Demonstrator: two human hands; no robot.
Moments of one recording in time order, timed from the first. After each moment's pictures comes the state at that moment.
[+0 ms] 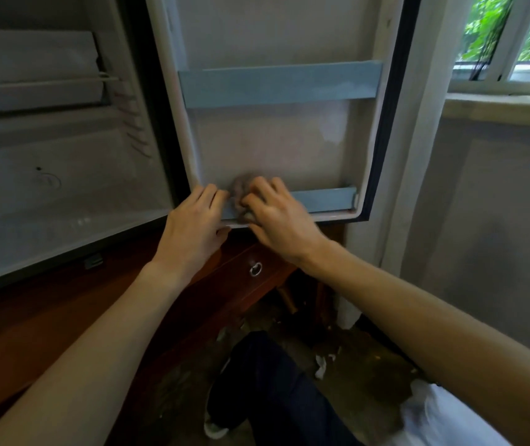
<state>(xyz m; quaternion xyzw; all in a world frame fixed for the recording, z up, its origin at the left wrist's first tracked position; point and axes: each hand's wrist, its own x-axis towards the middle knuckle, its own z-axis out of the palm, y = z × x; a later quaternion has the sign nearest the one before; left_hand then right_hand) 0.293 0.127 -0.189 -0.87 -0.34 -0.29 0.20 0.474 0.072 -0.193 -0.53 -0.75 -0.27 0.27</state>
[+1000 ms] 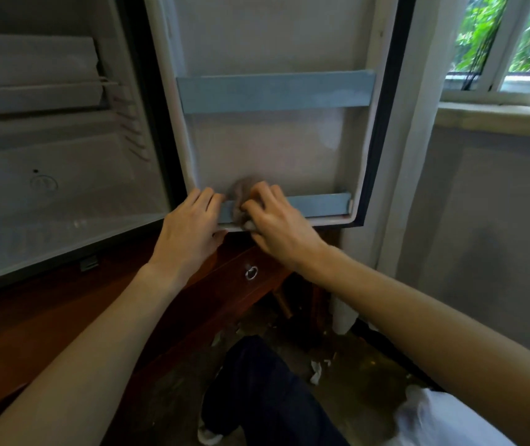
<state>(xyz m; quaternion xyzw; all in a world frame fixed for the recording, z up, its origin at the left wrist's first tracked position) 0.294 0.125 -0.187 -0.87 -0.35 -0.29 0.20 0.477 0.061 -0.191 -0.55 -0.76 -0.24 0.25</state>
